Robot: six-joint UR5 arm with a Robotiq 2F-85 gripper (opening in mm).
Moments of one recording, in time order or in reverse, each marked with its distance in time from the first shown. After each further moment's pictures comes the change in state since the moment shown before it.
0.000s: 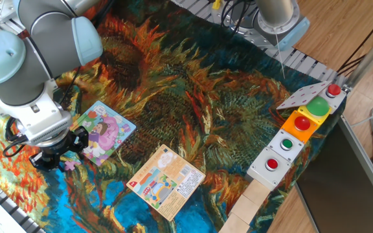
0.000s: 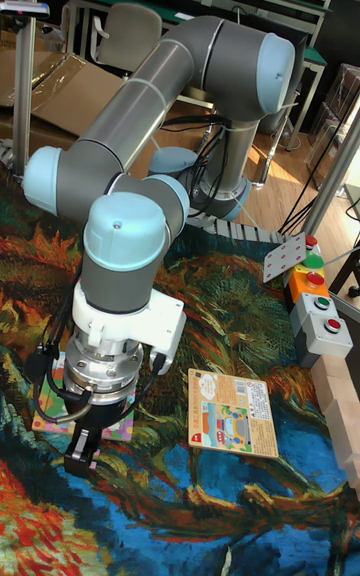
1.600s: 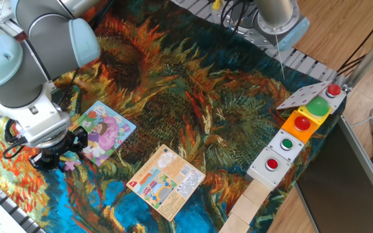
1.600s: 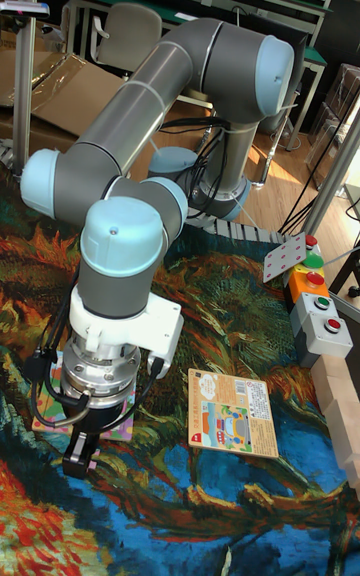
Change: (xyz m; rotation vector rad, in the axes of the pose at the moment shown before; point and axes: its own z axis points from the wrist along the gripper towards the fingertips) arm 0.002 -0.001 0.003 -0.012 0.003 -0.014
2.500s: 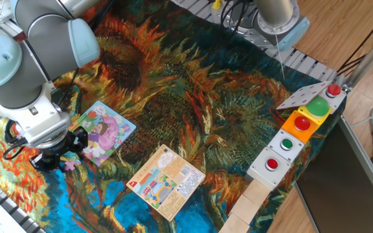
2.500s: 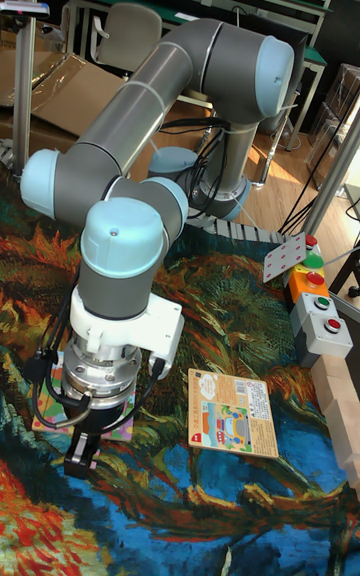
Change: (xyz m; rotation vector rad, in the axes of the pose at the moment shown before) arm -0.002 0.000 0.000 -0.003 -0.003 -0.011
